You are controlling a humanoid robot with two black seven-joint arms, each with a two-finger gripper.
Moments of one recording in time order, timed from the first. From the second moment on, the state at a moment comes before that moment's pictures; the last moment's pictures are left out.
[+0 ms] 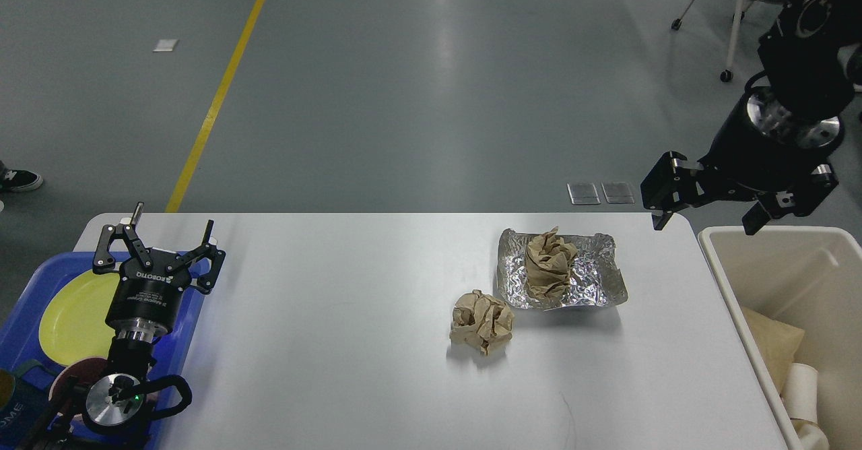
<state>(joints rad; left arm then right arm) -0.20 0.11 -1.56 -0.84 0.18 -0.62 -0.14 2.33 -0.32 -1.35 1.47 0.04 0.75 -0.25</state>
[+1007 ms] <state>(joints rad) -0.20 0.11 -1.56 -0.84 0.18 -0.62 -0.14 1.41 -0.27 -1.06 0.94 0.89 0.37 -0.26</state>
